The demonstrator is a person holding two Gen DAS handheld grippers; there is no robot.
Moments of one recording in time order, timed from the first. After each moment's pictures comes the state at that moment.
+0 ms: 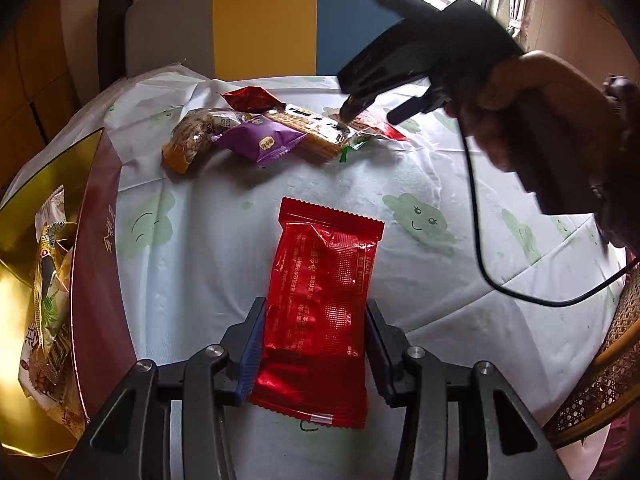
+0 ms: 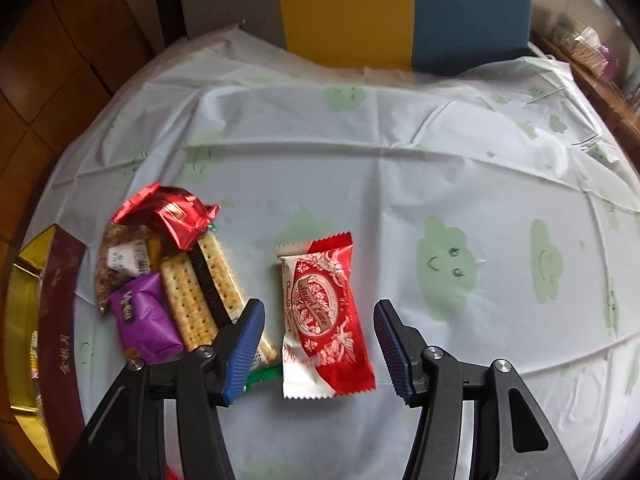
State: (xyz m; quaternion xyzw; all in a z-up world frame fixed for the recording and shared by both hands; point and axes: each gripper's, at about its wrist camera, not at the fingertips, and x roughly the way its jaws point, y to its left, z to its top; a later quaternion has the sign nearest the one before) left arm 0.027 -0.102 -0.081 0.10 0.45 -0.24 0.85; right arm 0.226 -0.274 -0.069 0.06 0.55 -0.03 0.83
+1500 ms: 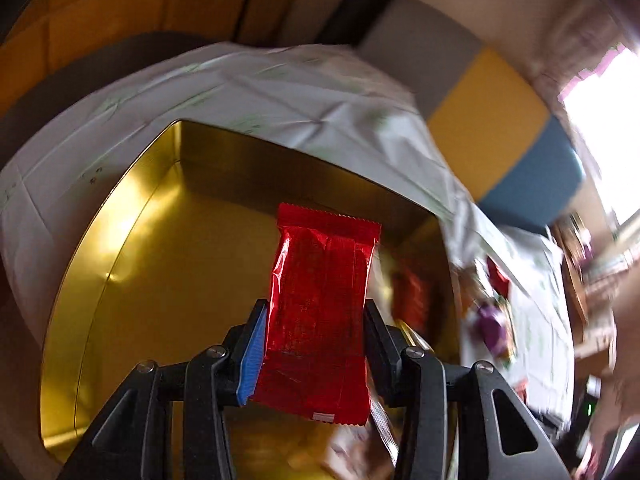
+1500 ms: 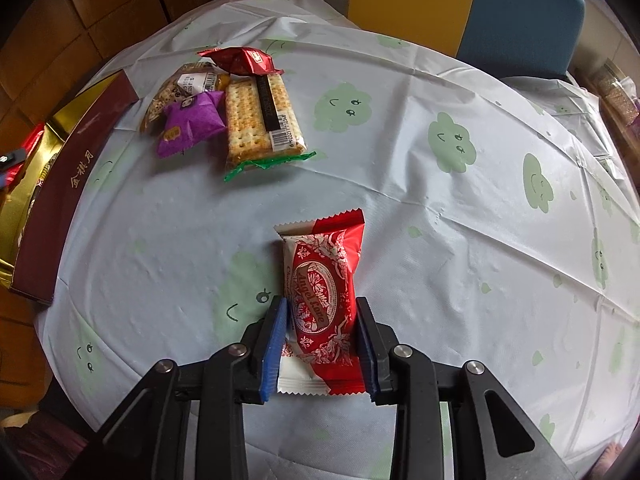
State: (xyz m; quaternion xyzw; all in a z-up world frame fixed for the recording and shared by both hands) left arm 0.142 0.150 -0.030 -0.22 0.48 0.00 0.85; right arm 0.098 -0.260 -0.073 -0.03 0.56 0.05 0.82
